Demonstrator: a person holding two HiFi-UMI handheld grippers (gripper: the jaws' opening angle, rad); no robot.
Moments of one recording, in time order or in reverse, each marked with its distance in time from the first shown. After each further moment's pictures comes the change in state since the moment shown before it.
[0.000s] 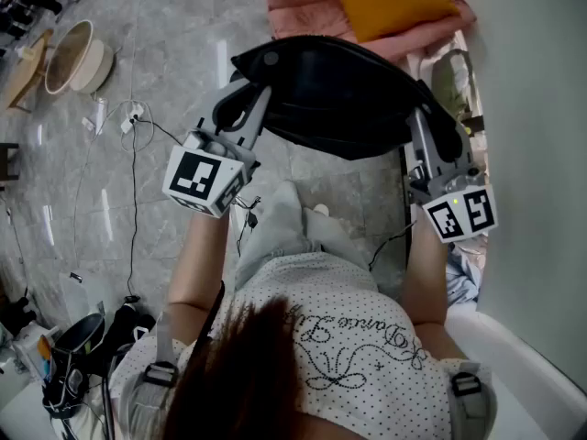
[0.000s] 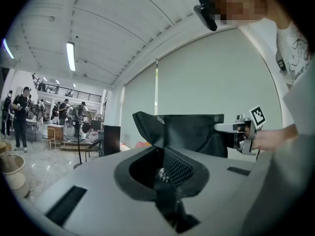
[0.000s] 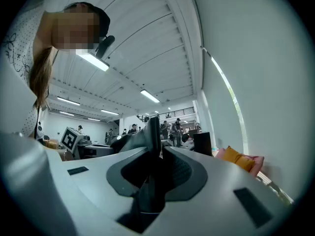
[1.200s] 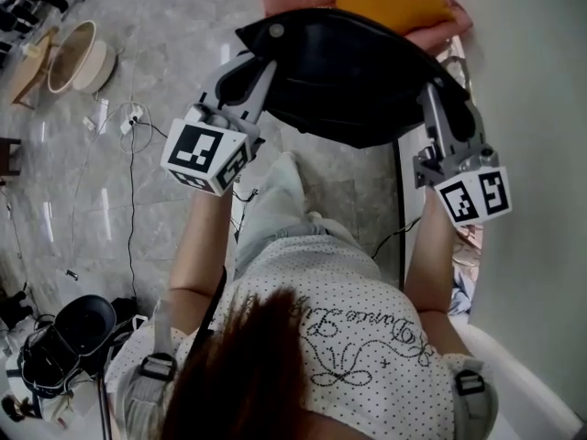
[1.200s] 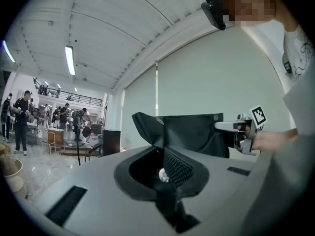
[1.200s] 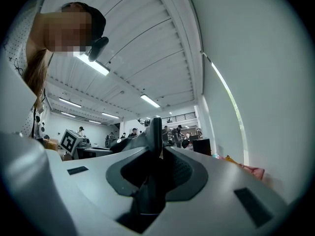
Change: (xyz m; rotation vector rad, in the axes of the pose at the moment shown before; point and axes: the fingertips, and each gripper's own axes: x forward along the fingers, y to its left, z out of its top) left arm 0.063 -0.023 0.027 0.035 -0.049 -0.001; right arm 0.000 -0.066 0.033 -0.017 -0.063 0.005
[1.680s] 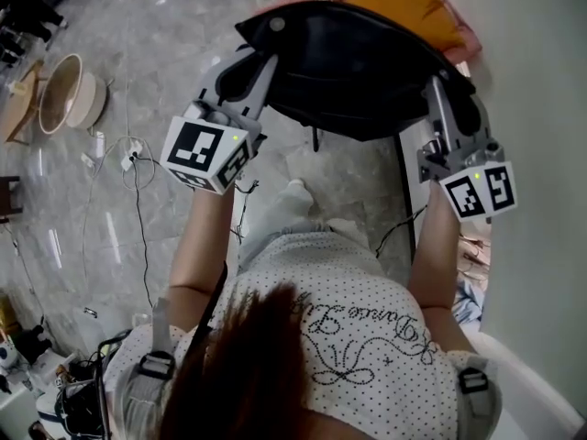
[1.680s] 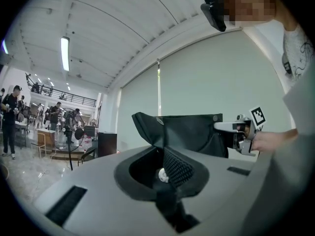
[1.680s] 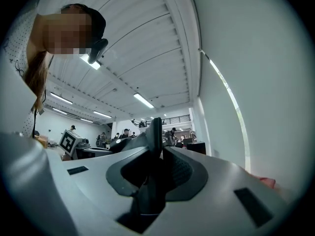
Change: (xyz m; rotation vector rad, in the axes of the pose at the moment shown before) left arm 0.107 0.104 0.010 0.014 -0.030 -0.085; right arm 0.121 -0.060 0.001 -0.019 -0.030 -0.075
